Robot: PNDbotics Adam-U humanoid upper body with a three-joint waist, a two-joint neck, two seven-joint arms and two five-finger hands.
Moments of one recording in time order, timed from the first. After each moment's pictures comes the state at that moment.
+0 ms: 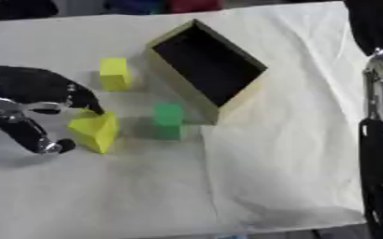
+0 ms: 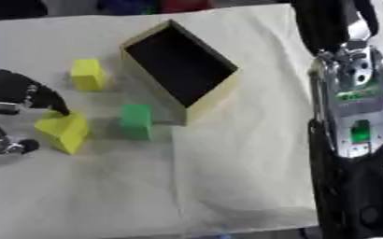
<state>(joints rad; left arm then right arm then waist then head) -0.56 0.93 -0.41 -1.73 -0.64 -0.36 -0.73 -0.65 -0.08 0.00 -1.89 0.17 -0.08 0.29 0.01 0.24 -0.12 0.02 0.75</state>
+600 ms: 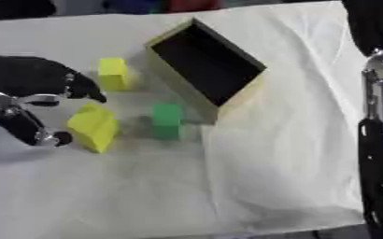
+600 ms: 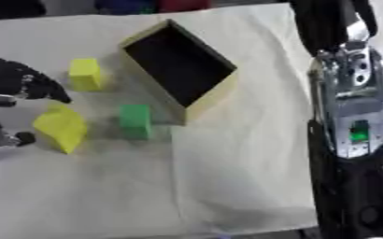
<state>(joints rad) -0.57 0.93 -0.37 -1.79 -0.67 -0.34 -0.67 -0.64 -0.08 -0.01 -1.89 0.17 -0.08 0.30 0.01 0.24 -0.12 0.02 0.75</state>
